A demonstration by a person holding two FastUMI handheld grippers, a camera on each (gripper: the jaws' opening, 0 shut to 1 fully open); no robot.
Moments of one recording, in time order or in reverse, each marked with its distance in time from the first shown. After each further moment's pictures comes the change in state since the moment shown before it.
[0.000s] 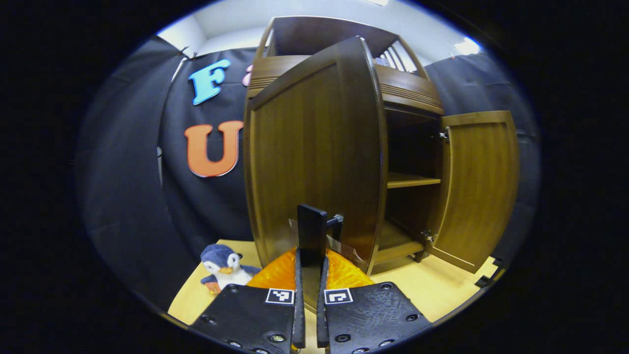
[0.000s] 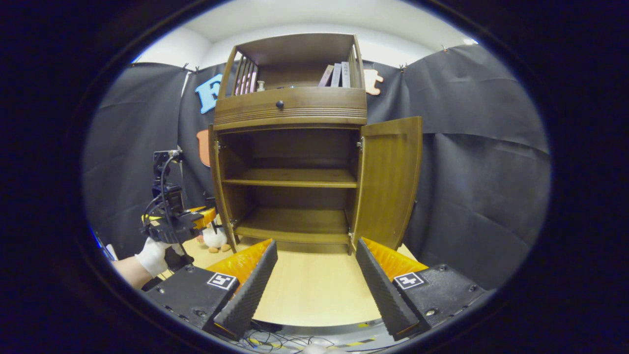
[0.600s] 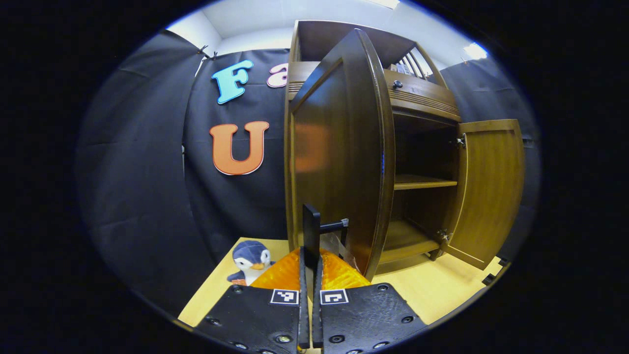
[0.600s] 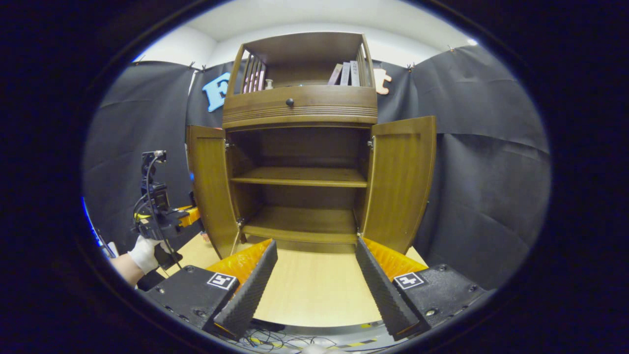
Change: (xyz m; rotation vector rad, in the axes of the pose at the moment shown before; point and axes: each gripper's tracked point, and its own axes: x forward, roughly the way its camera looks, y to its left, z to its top) left arm -0.025 0.065 -0.004 -0.014 -0.005 0.084; right arm 0.006 0.015 -0.003 -0.005 0.008 0.044
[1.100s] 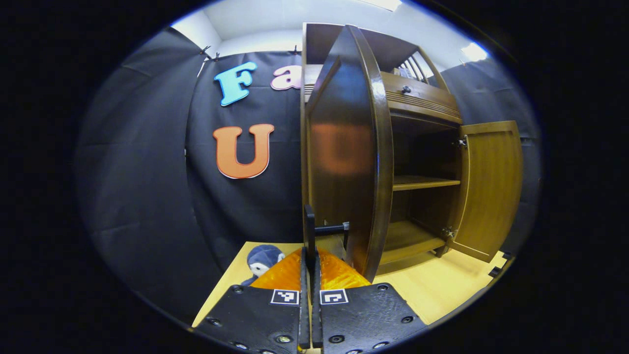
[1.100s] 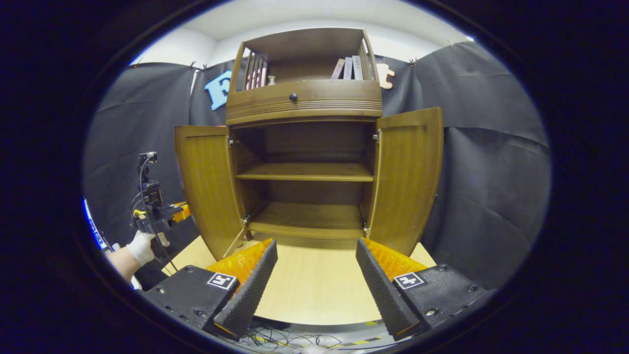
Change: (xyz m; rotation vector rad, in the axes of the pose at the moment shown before) left arm 0.002 0.047 0.001 -0.004 -0.015 -0.015; right arm 0.004 0.004 -0.009 0.012 0.027 0.029
